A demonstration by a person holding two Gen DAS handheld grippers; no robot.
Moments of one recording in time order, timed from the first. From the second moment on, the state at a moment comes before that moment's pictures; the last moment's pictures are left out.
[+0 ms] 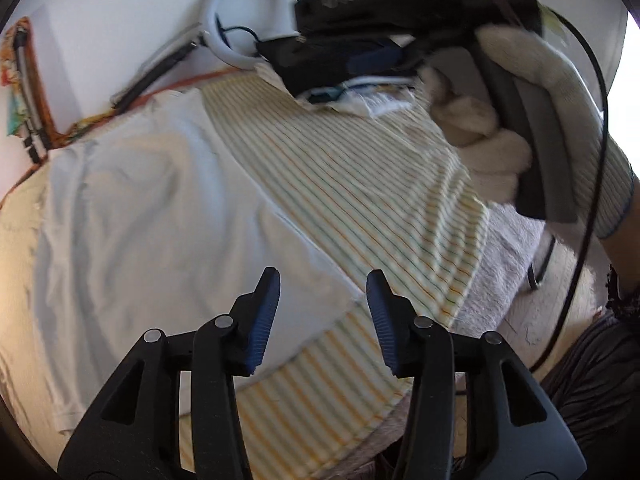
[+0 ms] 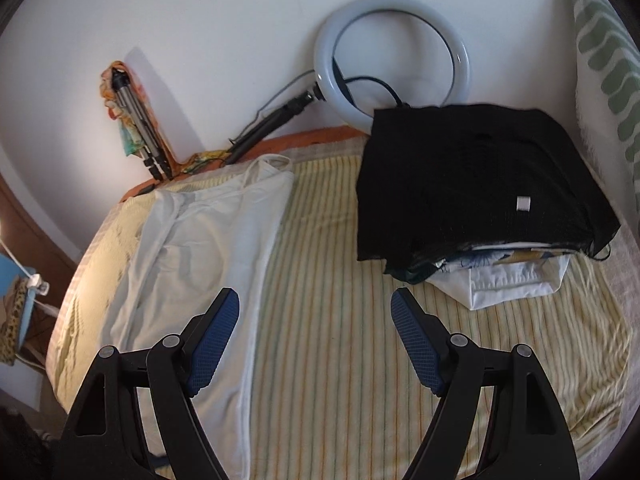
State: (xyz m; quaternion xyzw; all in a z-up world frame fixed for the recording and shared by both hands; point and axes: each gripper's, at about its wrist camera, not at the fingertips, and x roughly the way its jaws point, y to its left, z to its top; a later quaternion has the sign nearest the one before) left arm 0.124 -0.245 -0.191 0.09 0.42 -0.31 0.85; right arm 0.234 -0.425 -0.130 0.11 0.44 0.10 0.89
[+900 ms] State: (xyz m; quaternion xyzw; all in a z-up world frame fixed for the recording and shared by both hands) left arm 0.146 -0.209 -0.198 -0.01 0.44 -0.30 0.85; right arm 0.370 -0.358 -0.194 0.12 0.48 0.12 0.86
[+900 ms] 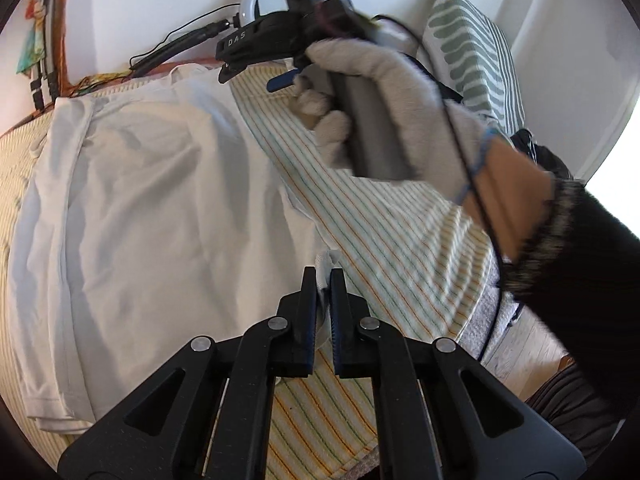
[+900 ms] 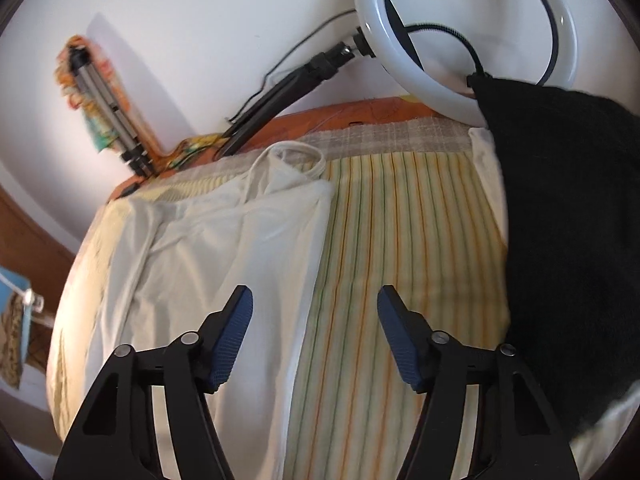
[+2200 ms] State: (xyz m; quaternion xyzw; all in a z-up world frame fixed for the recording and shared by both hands) left arm 0.136 -0.119 -0.212 -0.18 0.47 -0.25 0.83; right arm 0.431 -0.245 -0.176 0.14 0.46 0.19 0.86
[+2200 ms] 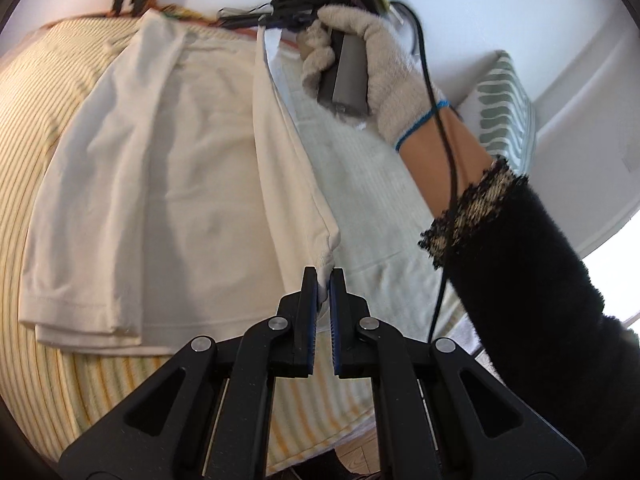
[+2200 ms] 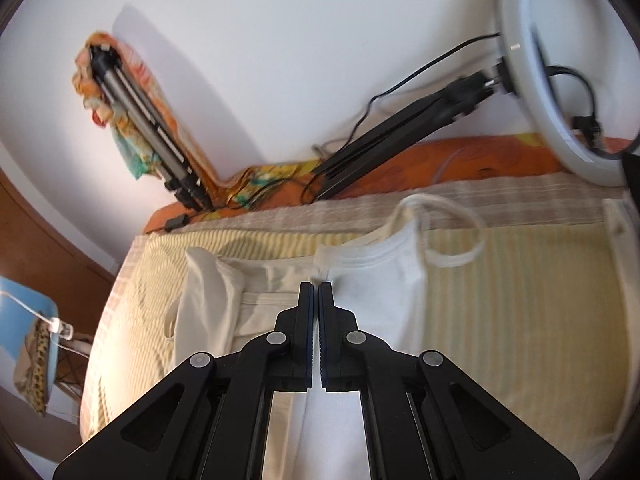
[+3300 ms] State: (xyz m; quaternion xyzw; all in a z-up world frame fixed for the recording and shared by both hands) left arm 0.103 0.012 -0.191 -0.14 0.43 -0.14 0.88; right arm 0.234 -0.269 -0.113 0.04 0.49 0.19 0.85
